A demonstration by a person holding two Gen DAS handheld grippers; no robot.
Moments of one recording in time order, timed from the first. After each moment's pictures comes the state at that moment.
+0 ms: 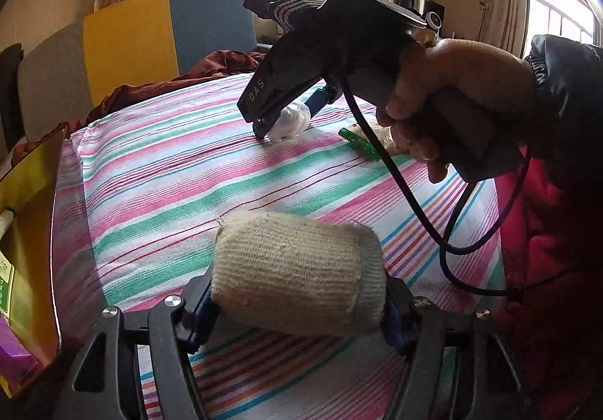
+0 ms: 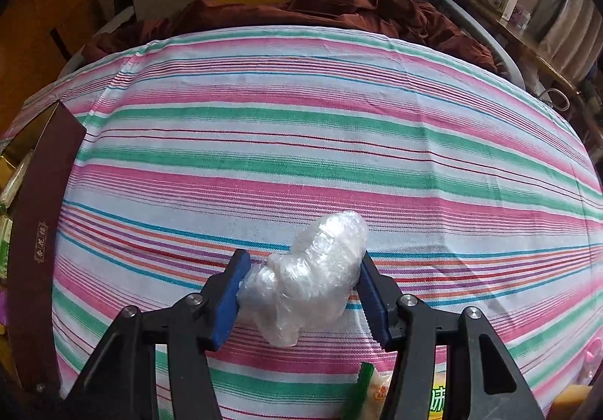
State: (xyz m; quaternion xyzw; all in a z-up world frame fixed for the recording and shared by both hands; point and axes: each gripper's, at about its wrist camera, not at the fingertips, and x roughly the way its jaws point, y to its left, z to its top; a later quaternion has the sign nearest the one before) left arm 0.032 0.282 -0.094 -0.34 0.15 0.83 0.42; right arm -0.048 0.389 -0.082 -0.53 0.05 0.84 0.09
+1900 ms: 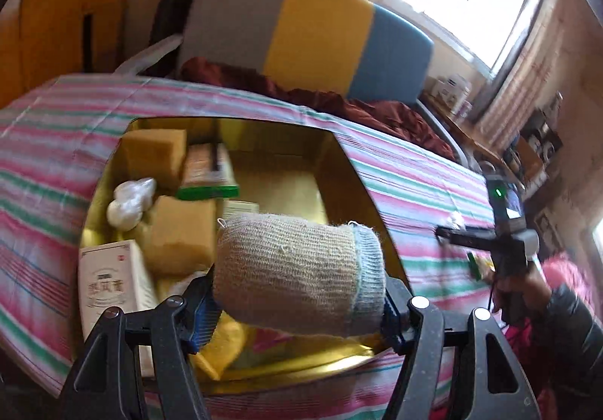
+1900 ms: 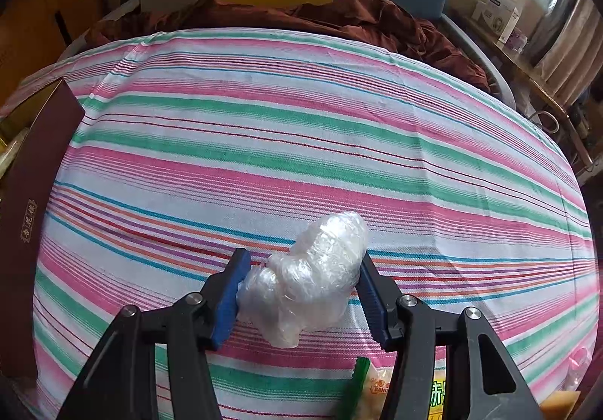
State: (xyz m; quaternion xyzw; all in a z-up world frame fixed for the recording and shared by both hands) left arm -0.068 0.064 -0.008 -0.43 -0.08 0.88 0.21; right arm -0.041 0.378 -0.079 -0.52 0.00 0.85 0.10
